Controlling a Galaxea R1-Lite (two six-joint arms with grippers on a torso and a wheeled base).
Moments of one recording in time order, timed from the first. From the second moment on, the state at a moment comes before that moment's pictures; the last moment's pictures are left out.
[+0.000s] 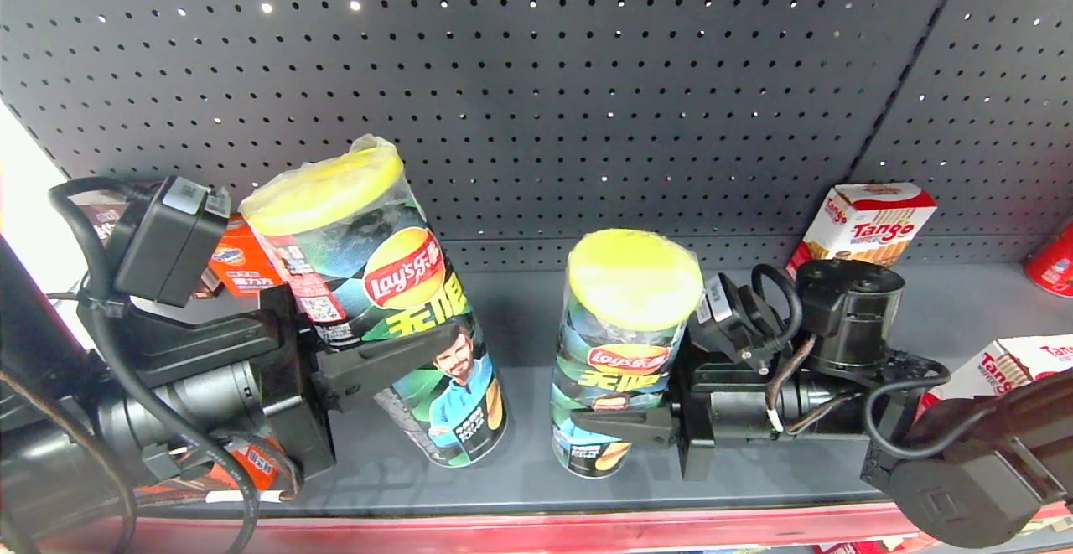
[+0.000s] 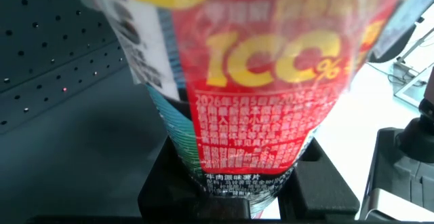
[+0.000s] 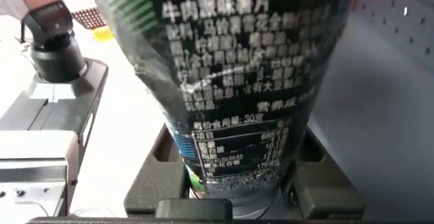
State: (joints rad) left arm -0.44 1.36 -0.48 -0.89 -0.56 -0.05; right arm 0.62 1.84 -0.72 -1.02 0.85 -0.25
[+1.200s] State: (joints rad) left arm -0.44 1.35 -0.46 -0.90 -0.56 -0.05; right arm 0.53 1.82 -0.67 -1.04 0.85 -0.25
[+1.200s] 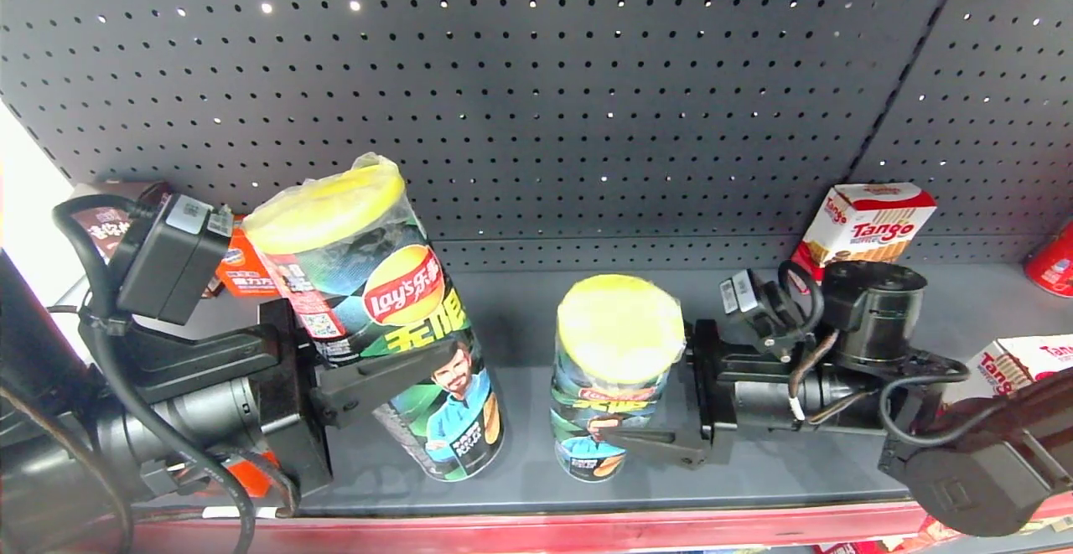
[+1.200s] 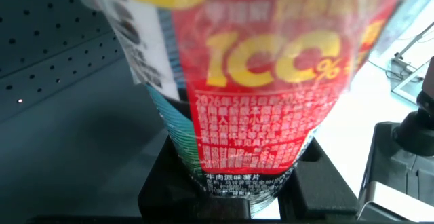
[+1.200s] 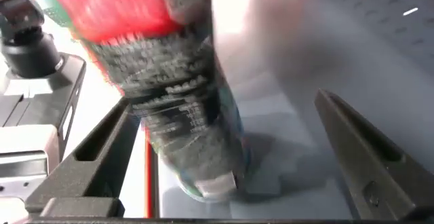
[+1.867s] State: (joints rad) left arm -0.42 1.35 -0.45 -0.92 -0.56 -0.05; right arm 0.35 1.24 -0.58 -0.77 0.69 -0.21
